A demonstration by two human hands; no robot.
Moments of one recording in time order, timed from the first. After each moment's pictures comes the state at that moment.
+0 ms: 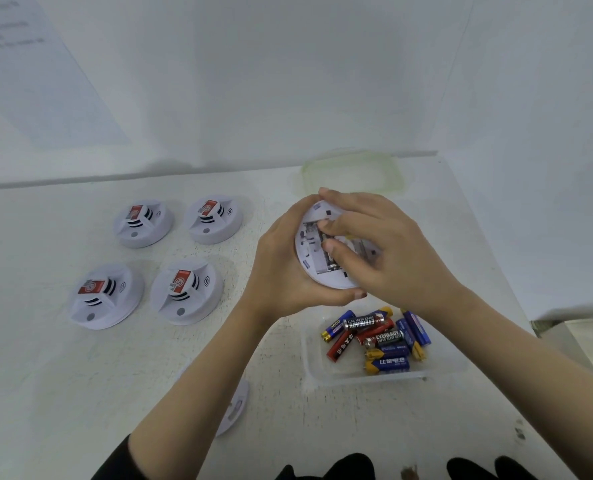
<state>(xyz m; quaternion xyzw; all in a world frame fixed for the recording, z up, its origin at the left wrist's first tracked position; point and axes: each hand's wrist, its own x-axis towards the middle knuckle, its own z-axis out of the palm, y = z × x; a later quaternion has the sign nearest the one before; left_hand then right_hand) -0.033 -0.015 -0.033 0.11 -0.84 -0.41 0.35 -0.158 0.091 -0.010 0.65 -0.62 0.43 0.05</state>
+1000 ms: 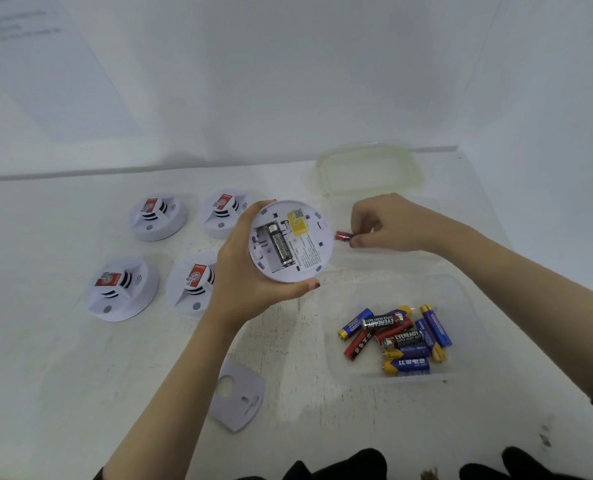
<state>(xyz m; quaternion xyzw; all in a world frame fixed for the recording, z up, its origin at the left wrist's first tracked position) 0.018 -0.046 -0.044 0.25 -0.83 -0.35 0.35 -0.211 0.040 -0.018 0.59 -0.75 0.18 -0.24</state>
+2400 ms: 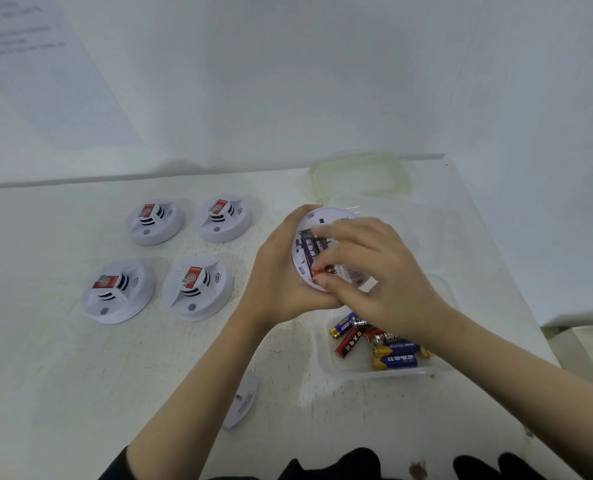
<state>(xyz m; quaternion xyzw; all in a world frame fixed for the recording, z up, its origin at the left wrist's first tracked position) -0.016 -0.016 -0.039 0.15 -0.83 -0.44 0.32 -0.131 0.098 -0.020 0.67 -0.59 0.44 0.06</state>
